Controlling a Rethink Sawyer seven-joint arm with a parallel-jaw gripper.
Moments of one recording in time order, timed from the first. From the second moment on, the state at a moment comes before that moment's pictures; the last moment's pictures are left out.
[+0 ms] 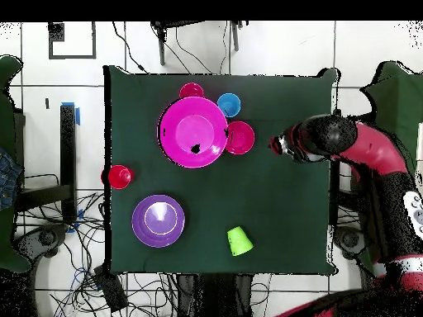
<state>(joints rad) -0.87 -0.39 0.58 1.27 -0.45 0.98 1.15</state>
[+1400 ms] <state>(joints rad) -0.76 -0.28 0.56 1.01 -0.42 1.10 1.15</state>
